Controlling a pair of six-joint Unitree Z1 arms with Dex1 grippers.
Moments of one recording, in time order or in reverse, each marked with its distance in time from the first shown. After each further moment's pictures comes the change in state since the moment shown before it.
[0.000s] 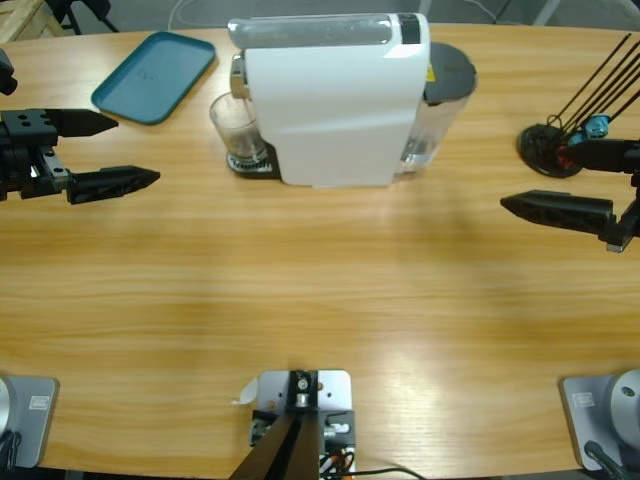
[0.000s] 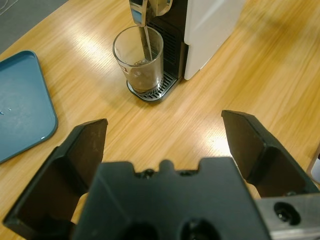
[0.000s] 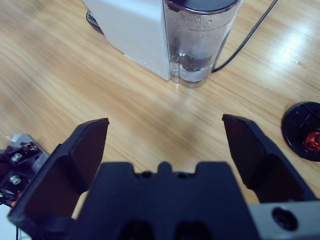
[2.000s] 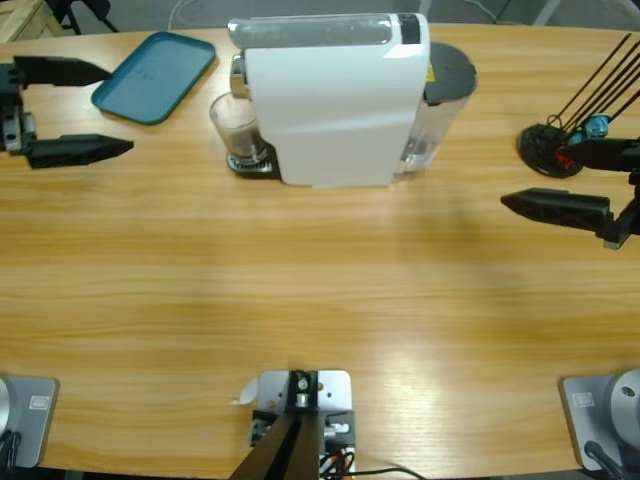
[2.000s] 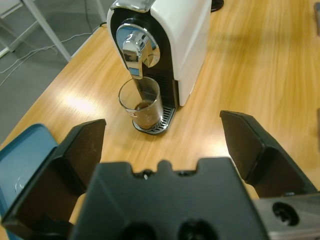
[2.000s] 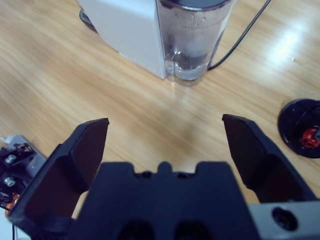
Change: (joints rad) arm 0 0.378 0.150 -0.087 0.000 -0.563 0.482; arm 1 0.000 0.020 0.000 0.006 -0.014 0.003
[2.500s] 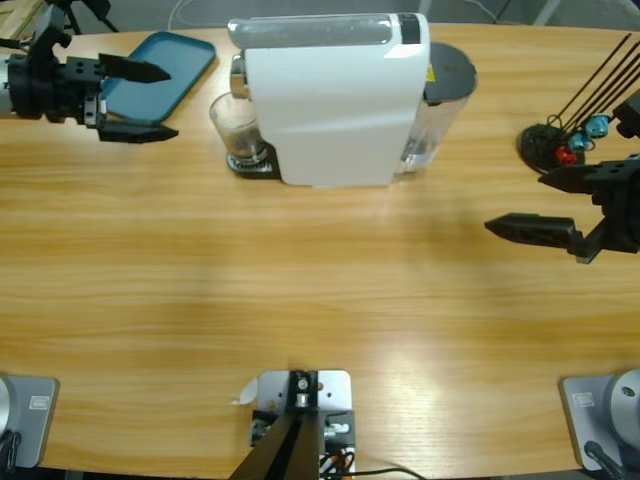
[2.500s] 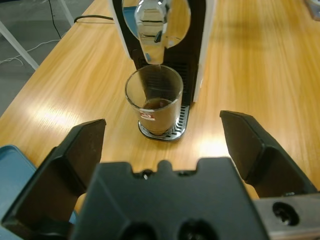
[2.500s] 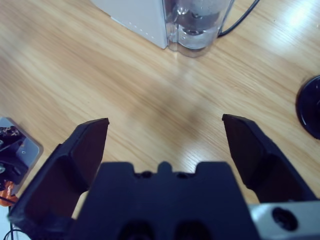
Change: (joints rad) arm 0 0.040 0.379 -0.179 0.000 -0.157 0.198; arm 1 -0.007 0.086 -0.004 0.047 0.014 0.000
